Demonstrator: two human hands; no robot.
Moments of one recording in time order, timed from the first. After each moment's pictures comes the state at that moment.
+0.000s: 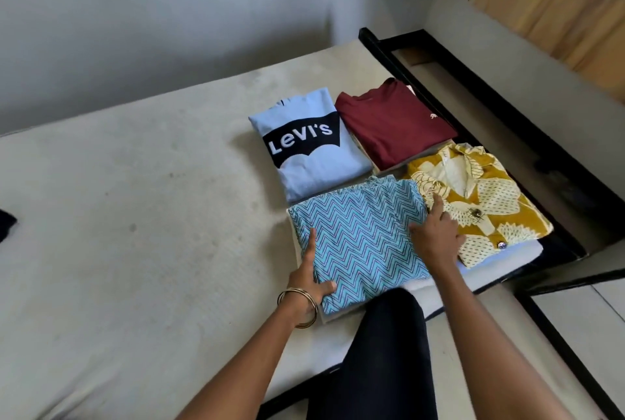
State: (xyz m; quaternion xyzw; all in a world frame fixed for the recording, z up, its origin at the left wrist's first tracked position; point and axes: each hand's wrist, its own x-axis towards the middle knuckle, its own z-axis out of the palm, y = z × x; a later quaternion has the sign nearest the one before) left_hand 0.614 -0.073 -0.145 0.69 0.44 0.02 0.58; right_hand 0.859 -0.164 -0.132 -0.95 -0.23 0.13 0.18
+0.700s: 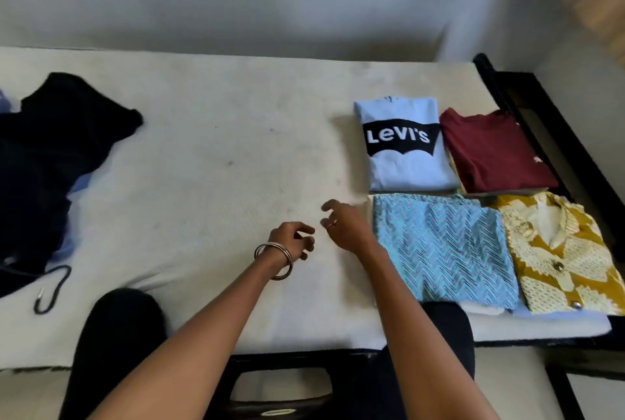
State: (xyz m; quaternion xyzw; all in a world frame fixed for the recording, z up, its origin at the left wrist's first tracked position) left_hand 0.472 -0.016 -0.102 0.58 0.60 0.09 0.55; right_hand 0.623 -0.034 -0.091 -0.75 -0.58 0.30 0.10
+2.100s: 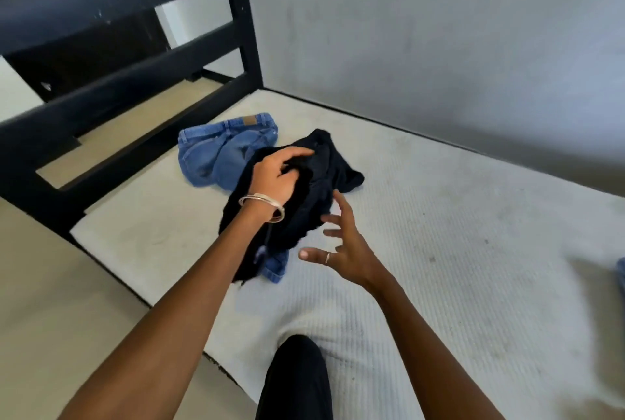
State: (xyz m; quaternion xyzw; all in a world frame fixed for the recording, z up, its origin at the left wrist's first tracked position) left_hand 0.063 0.137 0.038 0.54 0.65 0.48 0.22; right_hand 0.248 0.107 -0.018 -0.38 -0.68 0.58 0.24
